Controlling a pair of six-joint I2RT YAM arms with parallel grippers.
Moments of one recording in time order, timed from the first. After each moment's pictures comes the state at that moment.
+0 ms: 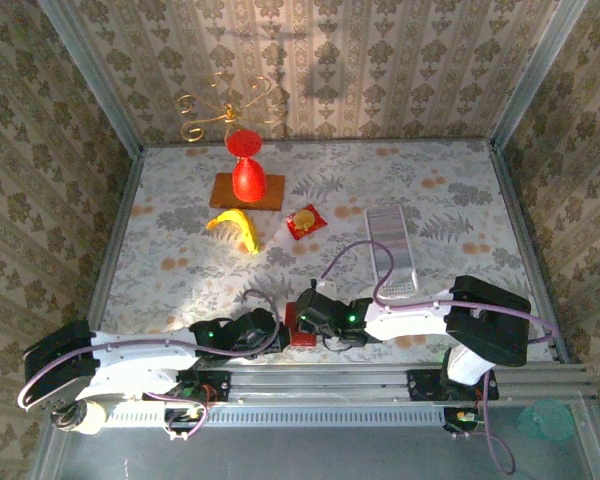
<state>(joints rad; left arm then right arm) -1.24 1.01 0.24 -0.05 -0.09 -1.15 1.17 1.60 0.73 -0.05 0.22 1.23</state>
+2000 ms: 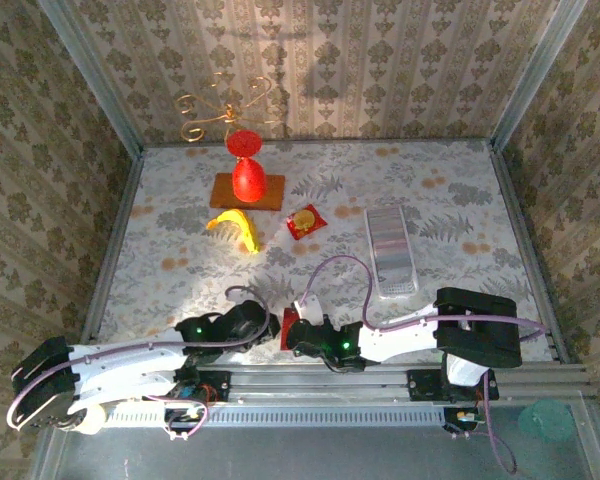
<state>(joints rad) -1.15 0.87 0.27 -0.21 -0.15 -1.27 1.35 1.66 0.69 0.06 0.48 0.86</state>
